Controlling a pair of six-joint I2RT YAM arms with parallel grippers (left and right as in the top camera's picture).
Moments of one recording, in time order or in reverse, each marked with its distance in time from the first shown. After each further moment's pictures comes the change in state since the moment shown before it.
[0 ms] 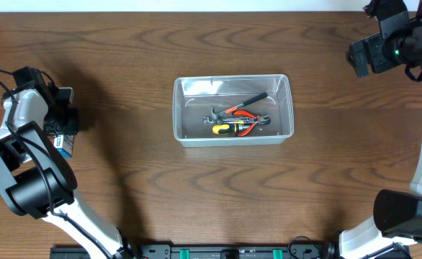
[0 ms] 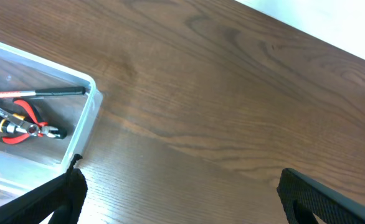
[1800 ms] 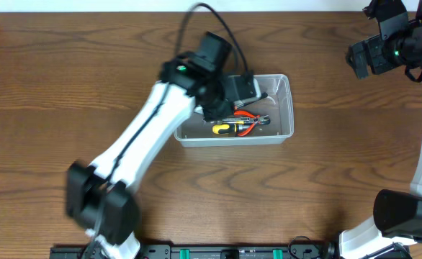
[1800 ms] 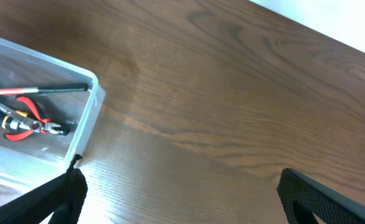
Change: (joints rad) left arm -1.025 -0.194 0.234 -0.178 0.270 0.388; right arm 0.000 0.000 0.000 -0.016 -0.001 0.003
